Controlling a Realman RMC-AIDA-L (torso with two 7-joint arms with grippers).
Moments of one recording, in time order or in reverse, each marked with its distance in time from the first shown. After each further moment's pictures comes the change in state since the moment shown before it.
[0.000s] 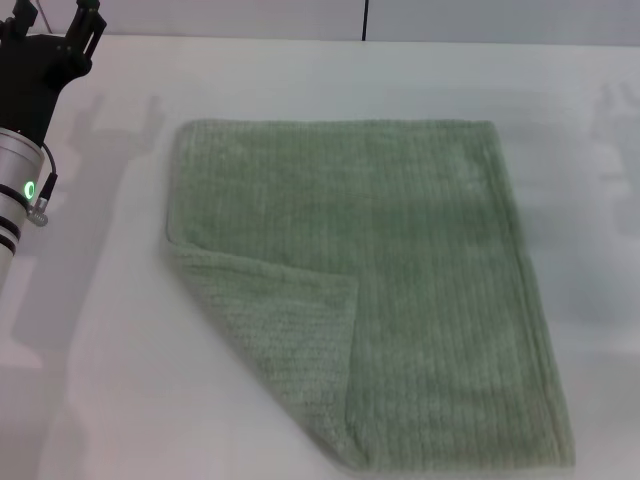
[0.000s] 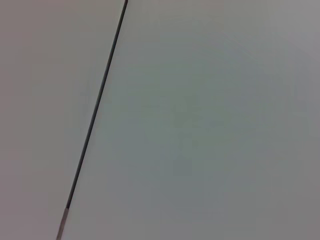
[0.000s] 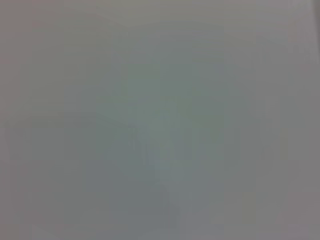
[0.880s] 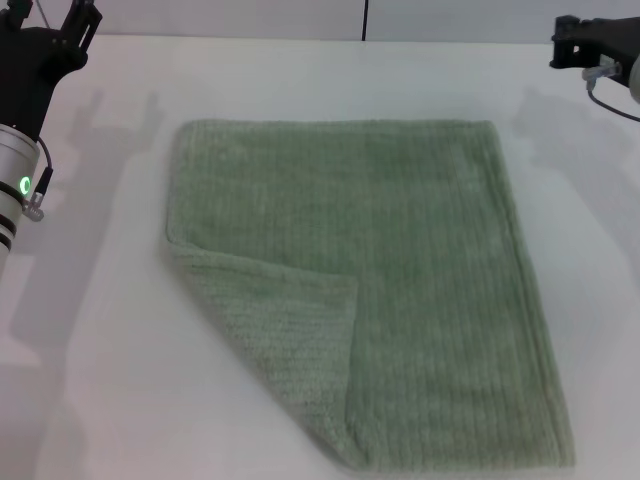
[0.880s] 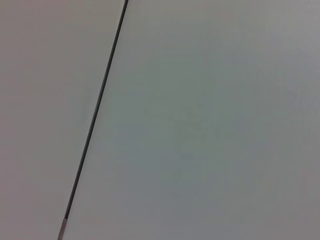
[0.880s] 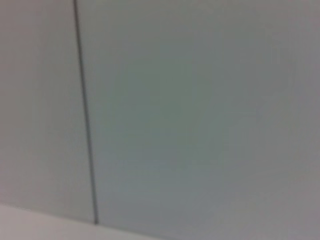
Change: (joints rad) left arm -0.001 0.003 0.001 0.007 0.000 0.014 0.000; right arm -0.104 -0.020 0.220 -0.843 -0.017 1.283 -0.297
